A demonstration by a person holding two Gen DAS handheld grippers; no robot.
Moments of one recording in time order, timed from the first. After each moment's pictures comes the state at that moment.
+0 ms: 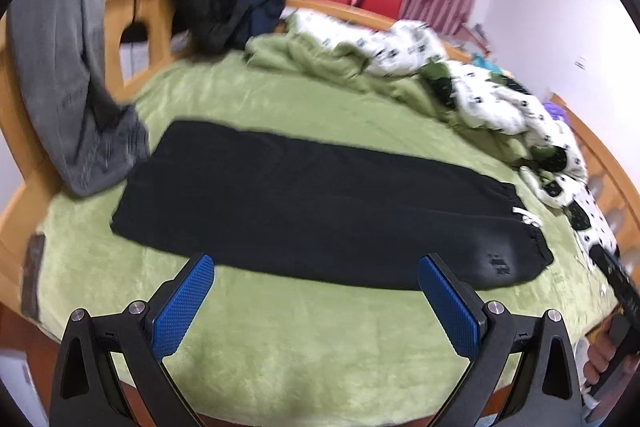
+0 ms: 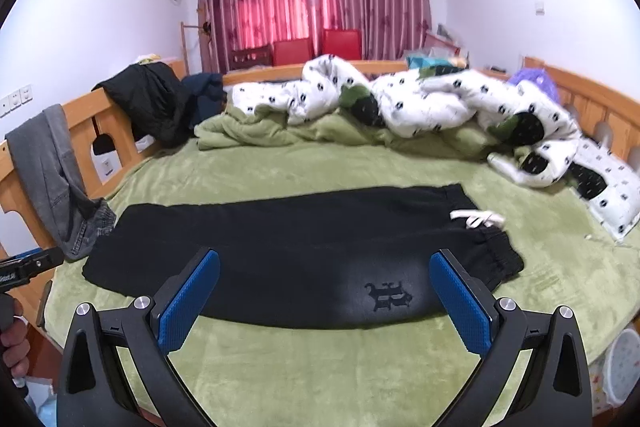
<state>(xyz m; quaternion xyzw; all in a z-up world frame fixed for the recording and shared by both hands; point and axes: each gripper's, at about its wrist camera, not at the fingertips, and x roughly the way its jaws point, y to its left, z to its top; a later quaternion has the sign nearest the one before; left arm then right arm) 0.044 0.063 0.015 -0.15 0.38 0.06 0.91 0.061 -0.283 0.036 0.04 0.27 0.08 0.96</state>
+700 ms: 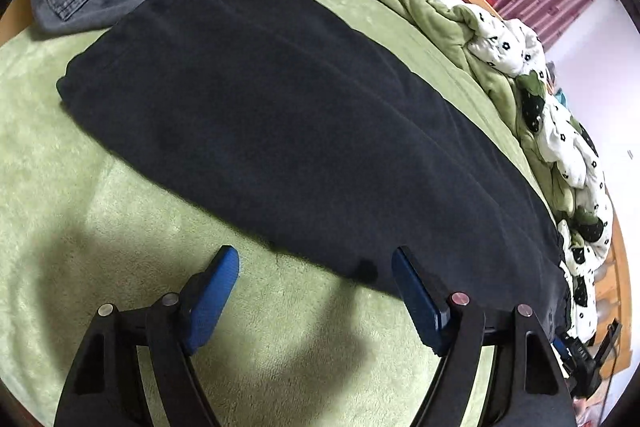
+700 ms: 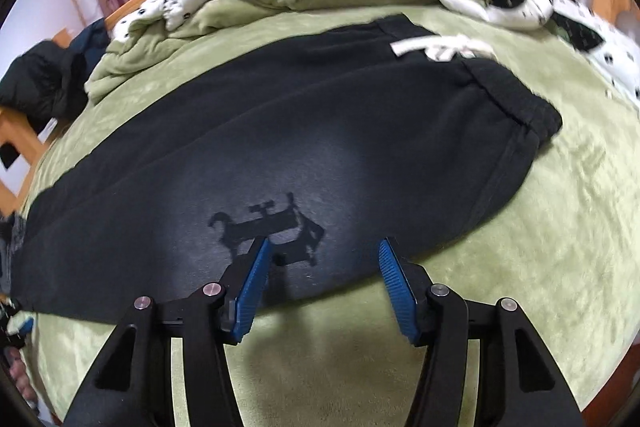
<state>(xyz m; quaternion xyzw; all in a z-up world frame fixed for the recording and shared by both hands) 0.106 0.169 -0.156 -0.31 0.43 0.09 0.84 0.194 -0.382 -0.152 0.14 0.44 -0.03 0.88</state>
